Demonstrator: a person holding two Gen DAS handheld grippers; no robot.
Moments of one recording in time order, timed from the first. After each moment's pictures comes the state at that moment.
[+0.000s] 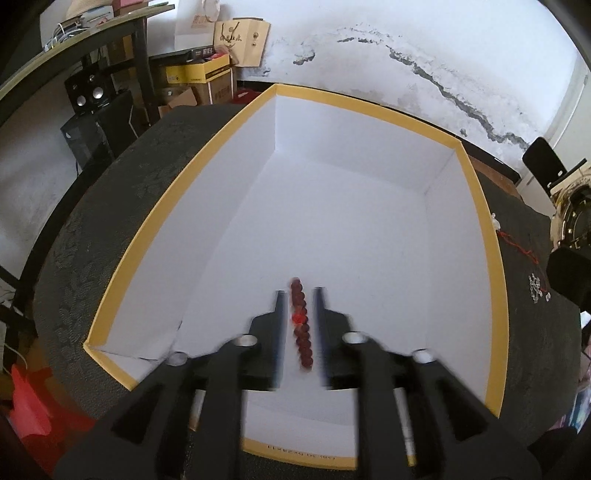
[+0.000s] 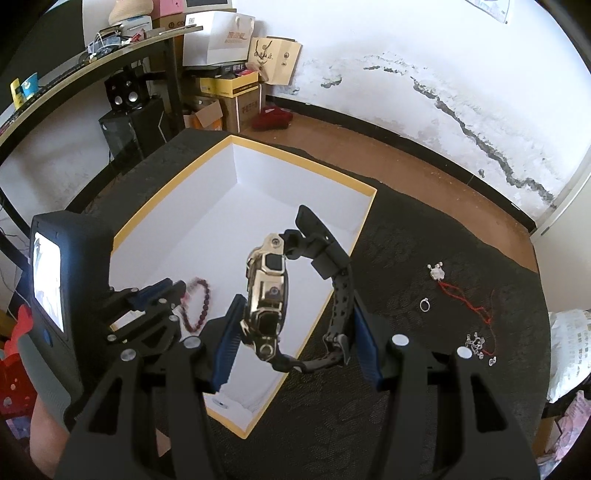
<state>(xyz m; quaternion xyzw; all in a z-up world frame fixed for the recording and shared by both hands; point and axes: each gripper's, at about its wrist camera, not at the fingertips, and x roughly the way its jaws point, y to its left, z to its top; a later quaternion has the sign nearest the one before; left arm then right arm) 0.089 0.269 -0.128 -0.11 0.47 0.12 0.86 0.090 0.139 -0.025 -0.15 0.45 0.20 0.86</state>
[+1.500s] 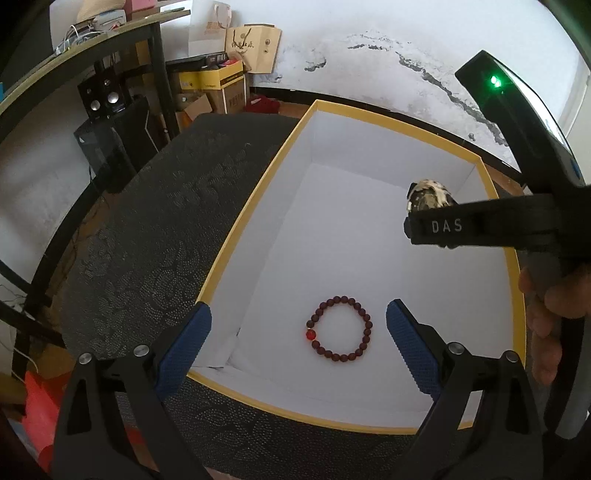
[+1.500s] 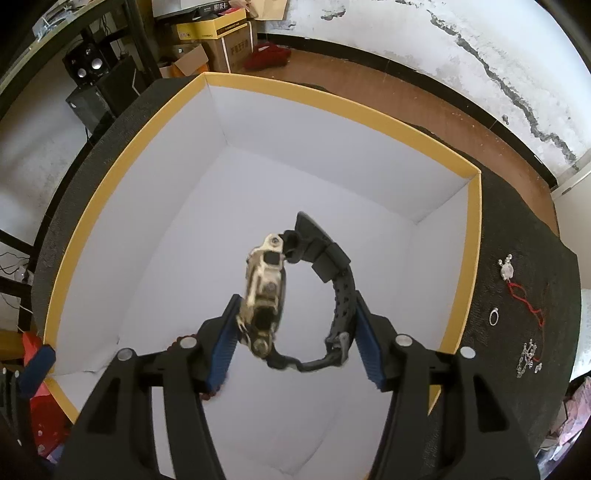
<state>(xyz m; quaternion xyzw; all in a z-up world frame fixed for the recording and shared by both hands) 0.071 0.306 -0.111 -0.10 0.47 0.13 0.87 0.196 0.222 -0.114 -0.13 0.57 0.18 0.79</state>
